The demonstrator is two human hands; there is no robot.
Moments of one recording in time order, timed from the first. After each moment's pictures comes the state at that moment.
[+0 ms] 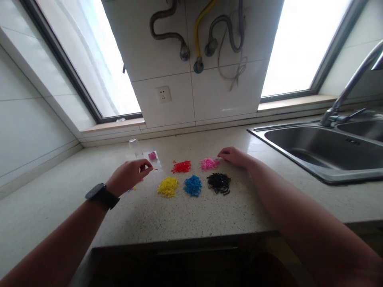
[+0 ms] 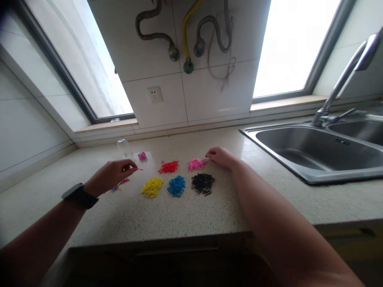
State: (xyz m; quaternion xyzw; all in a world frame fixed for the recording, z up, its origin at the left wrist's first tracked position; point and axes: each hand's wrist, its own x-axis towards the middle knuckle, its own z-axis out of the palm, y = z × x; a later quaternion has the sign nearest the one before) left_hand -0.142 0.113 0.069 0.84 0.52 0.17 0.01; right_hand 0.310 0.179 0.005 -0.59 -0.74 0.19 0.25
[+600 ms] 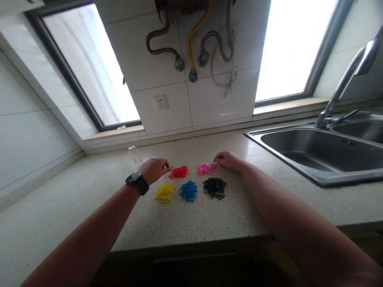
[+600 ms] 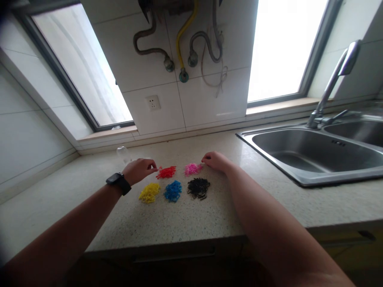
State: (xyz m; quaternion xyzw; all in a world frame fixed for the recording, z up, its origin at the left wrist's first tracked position) left_hand -0.065 0.159 0.063 0.84 0.53 0.11 -0.02; right_hand 0.308 0.176 0.006 -0.59 -0.75 0.16 0.25
